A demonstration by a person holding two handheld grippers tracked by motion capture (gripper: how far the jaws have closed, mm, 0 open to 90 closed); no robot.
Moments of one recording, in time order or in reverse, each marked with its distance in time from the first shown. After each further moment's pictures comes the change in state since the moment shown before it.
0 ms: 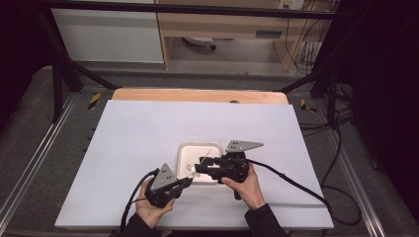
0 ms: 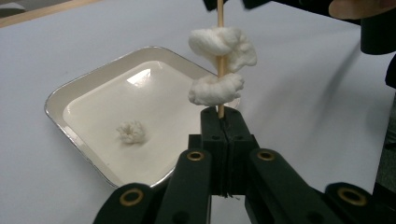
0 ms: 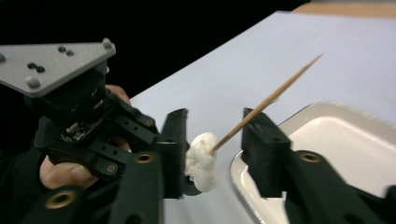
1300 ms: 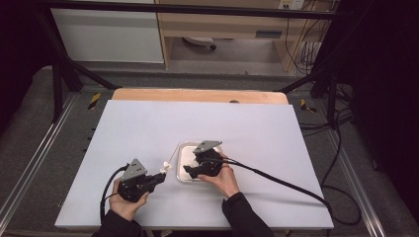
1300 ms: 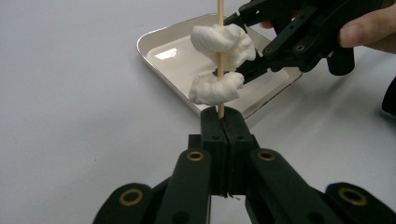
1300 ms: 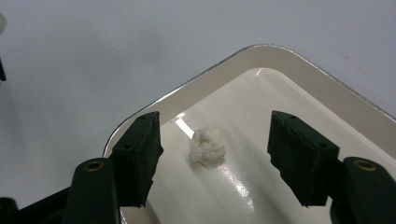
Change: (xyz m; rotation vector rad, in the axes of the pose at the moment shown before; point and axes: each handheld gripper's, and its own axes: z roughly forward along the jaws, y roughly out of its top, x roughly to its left) left arm 0.051 -0.026 -0.039 0.054 0.077 -0.142; right arm -0.032 -0.022 0.093 0.321 -0.329 -0.182
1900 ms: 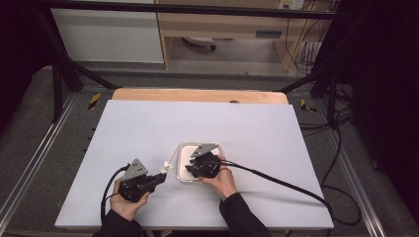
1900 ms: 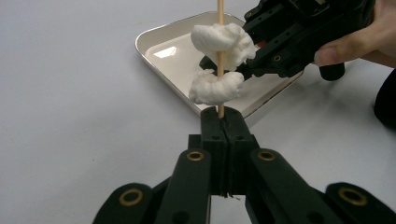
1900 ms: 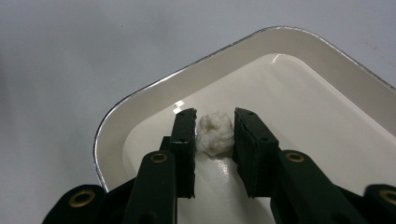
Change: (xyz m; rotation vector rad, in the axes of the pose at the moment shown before) left arm -0.001 -0.001 0.002 0.006 -0.004 0.001; right arm 0.002 -0.008 0.010 0.024 0.020 -0.069
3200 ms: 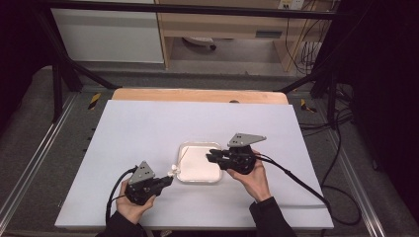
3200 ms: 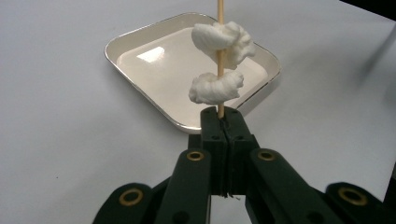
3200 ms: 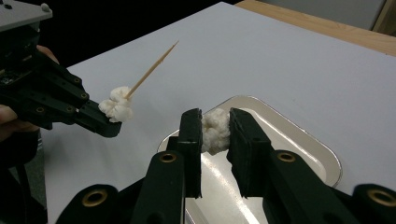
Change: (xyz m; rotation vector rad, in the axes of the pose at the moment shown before) left arm -0.016 0.003 0.008 0.002 -0.043 0.047; right arm -0.019 0.006 -0.122 -0.245 0.068 0.117
